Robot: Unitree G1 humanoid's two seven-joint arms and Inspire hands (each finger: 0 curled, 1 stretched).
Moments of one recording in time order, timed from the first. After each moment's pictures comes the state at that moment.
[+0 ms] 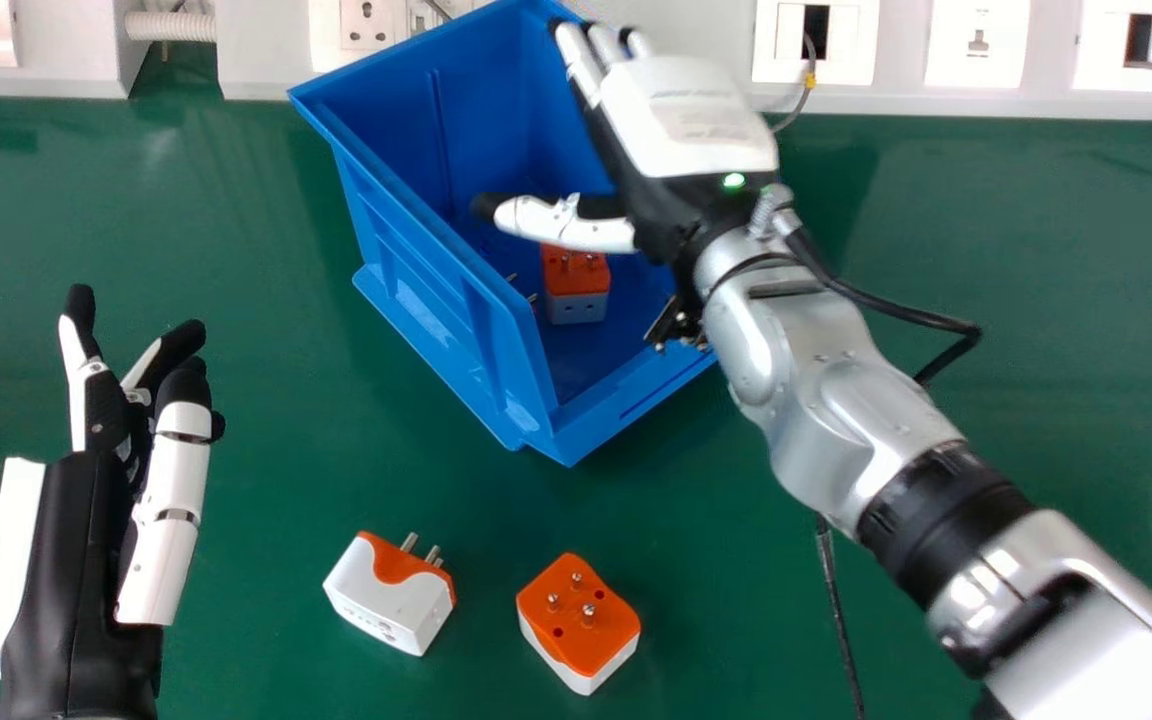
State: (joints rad) left arm 0.44 0.07 0.19 -0.44 0.06 -0.14 -0.02; right arm -0.85 -0.18 0.52 0.55 -0.80 0.21 -0.18
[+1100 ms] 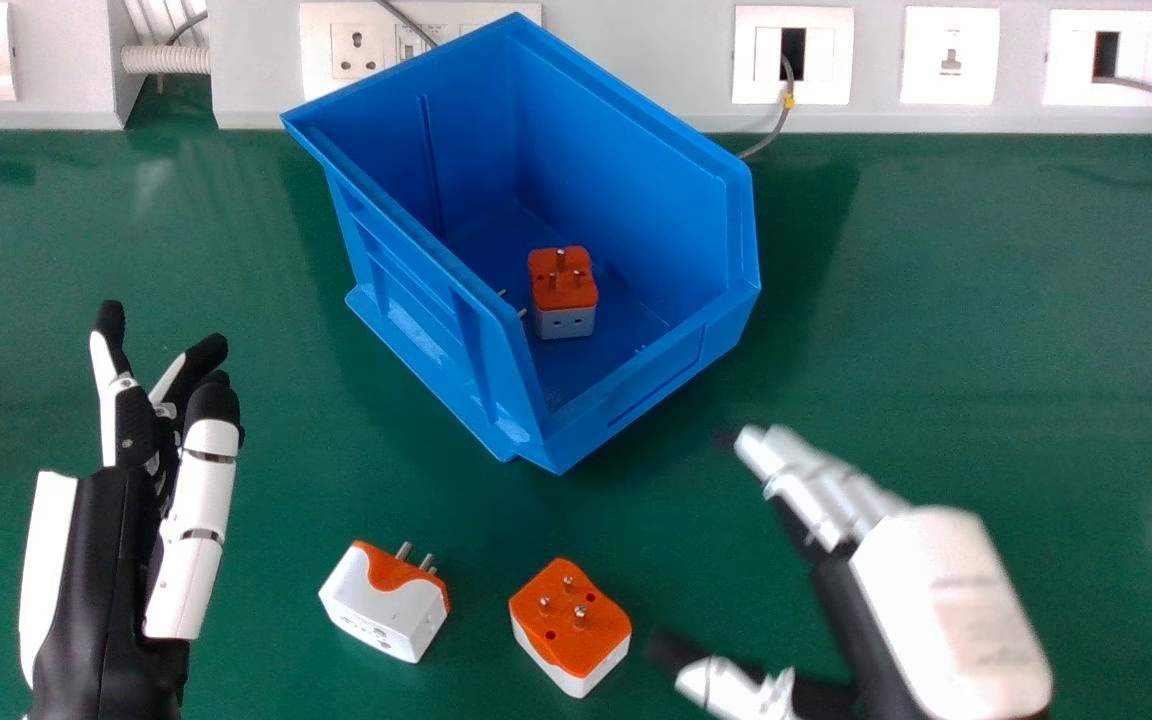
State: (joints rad) left arm 0.43 0.07 0.17 -0.35 0.09 -0.23 0.00; right arm 0.42 -0.39 0.35 -0.23 -0.92 -0.19 -0.41
